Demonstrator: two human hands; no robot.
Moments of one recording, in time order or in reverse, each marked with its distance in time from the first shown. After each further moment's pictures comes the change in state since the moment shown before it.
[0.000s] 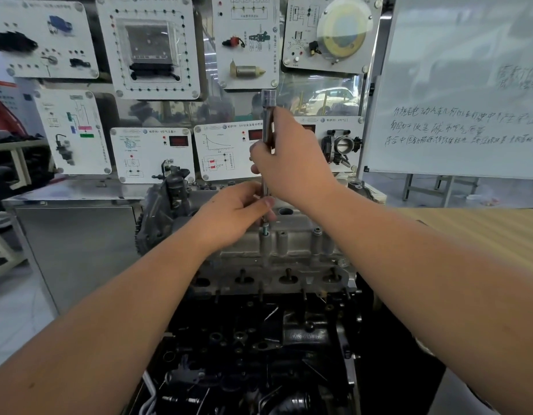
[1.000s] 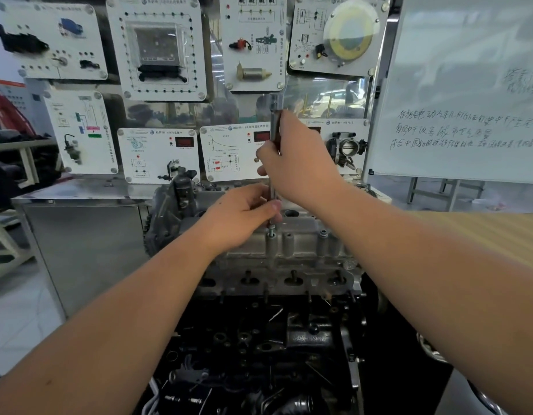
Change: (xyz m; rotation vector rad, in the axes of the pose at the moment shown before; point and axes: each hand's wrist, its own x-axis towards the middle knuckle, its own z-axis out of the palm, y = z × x) left_hand 0.000 -0.005 0.000 -0.043 0.004 -0.013; right_hand 0.000 -0.007 -0.003 -0.018 -0.042 0.008
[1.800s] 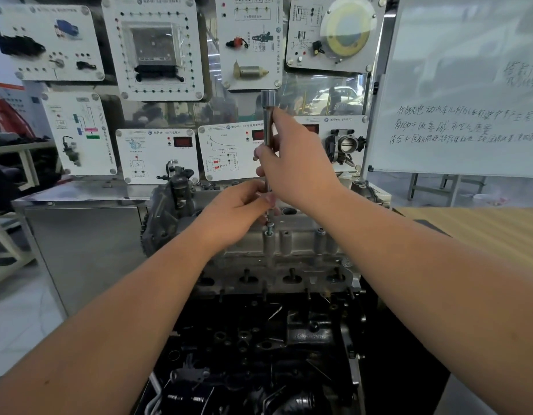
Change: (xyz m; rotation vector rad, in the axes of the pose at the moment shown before) left_hand 0.002 0.000 0.002 -0.027 0.029 0.010; right_hand -0.002 0.011 0.006 0.030 0.048 -0.049
